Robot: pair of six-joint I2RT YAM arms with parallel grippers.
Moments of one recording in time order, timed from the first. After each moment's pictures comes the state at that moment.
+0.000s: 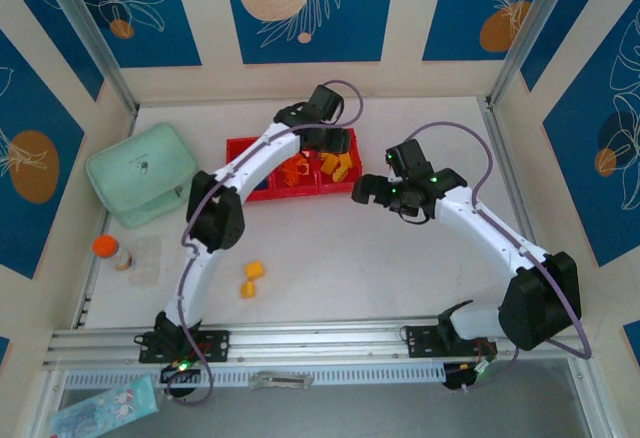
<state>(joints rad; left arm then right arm) -0.63 2.26 2.19 -0.84 0.00 -0.39 0.45 1.32 1.05 -0.73 -0.10 0.59</state>
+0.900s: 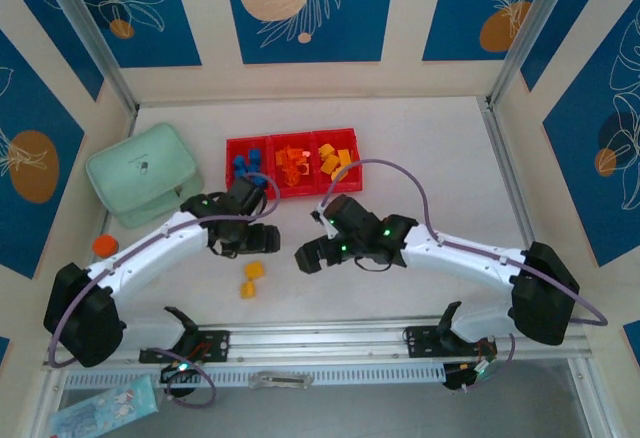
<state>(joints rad) -0.63 1.27 0.92 -0.93 0.08 -0.65 0.97 1.34 0.88 -0.46 -0.13 0.51</state>
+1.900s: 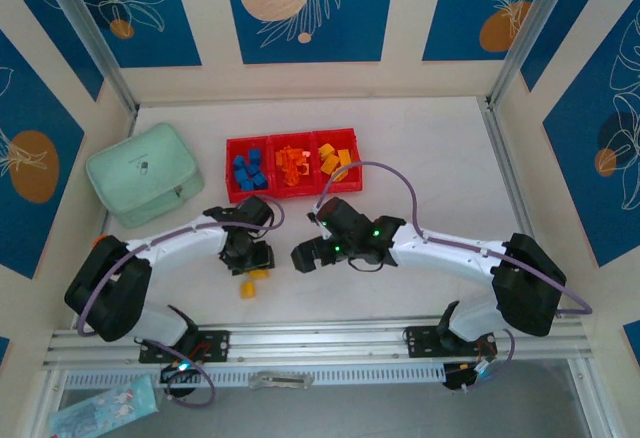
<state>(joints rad) -0.64 1.43 0.77 -0.77 0.11 -0.77 0.97 1.41 0.88 -0.41 -0.10 0.53</state>
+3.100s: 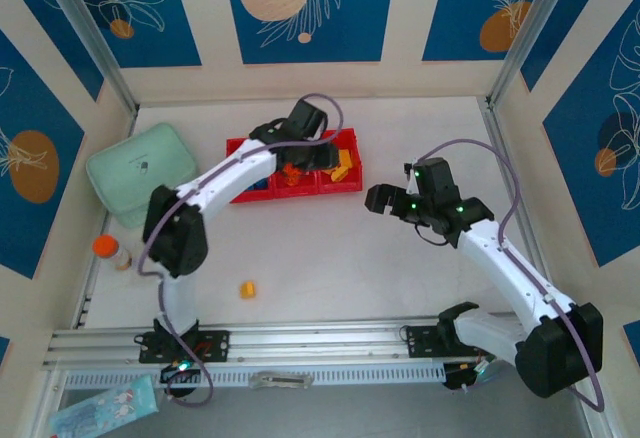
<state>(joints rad) -0.67 1.99 1.83 -0.71 0.06 -0.58 0.36 1.08 0.85 -0.62 -0.18 0.56</state>
